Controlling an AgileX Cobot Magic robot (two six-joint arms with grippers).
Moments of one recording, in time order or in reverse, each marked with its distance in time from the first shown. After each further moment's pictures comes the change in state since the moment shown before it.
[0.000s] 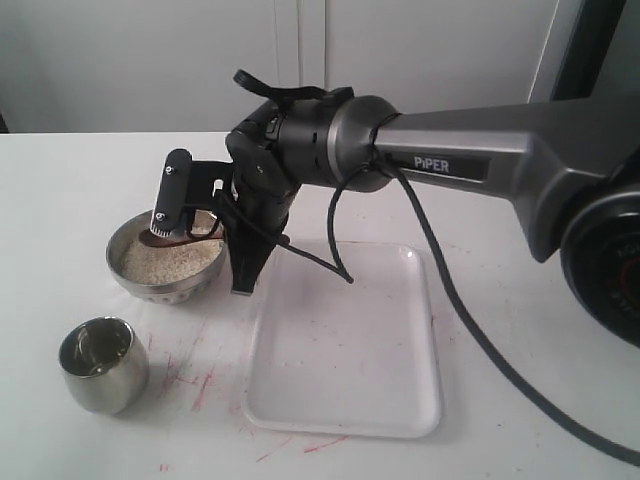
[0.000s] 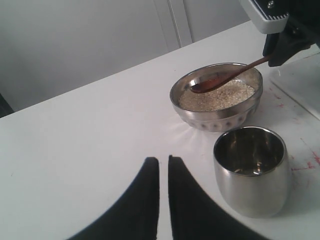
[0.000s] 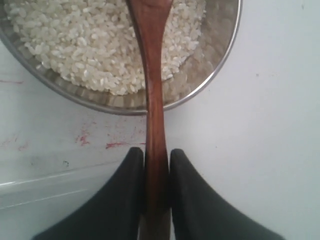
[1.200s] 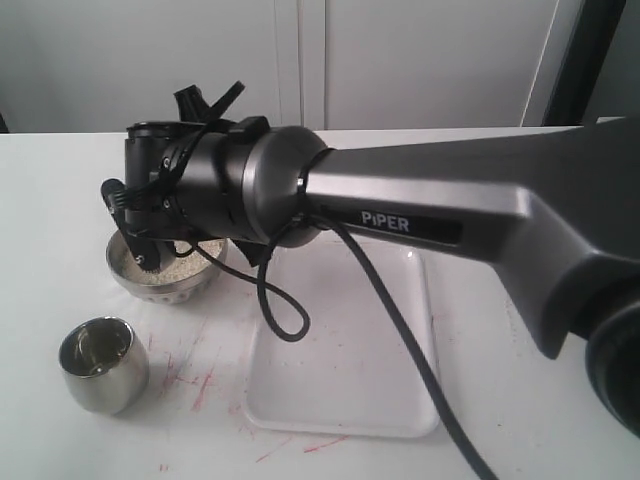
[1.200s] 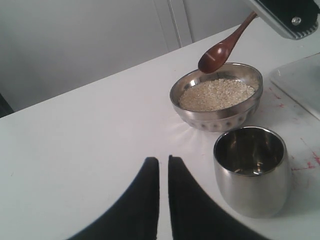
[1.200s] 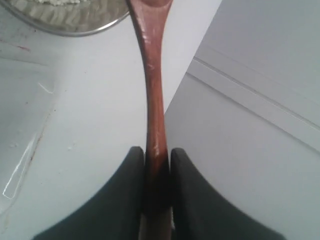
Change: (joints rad) left arm 0.000 0.000 0.000 0.000 0.000 0.000; right arm 0.217 -0.051 0.000 -0.813 0.236 0.178
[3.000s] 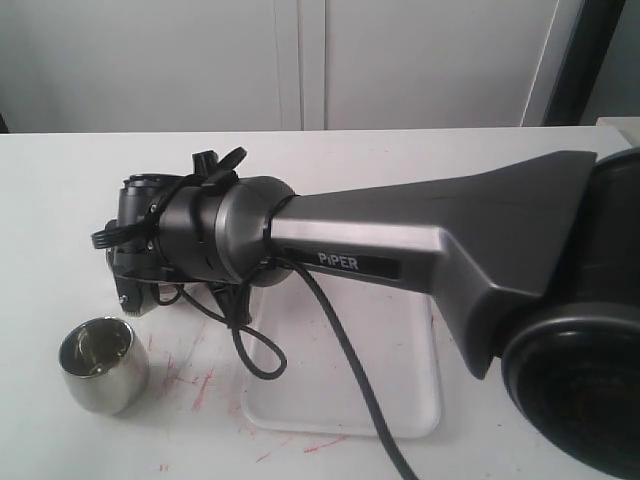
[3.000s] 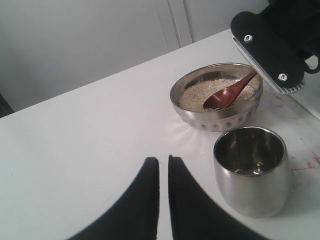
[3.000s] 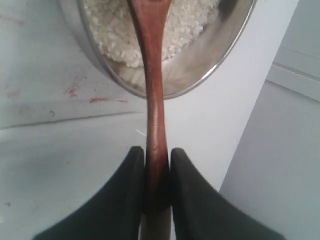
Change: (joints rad) left arm 0.000 0.000 0.000 0.000 0.000 0.000; right arm 0.022 0.083 0.000 0.168 0.015 0.158
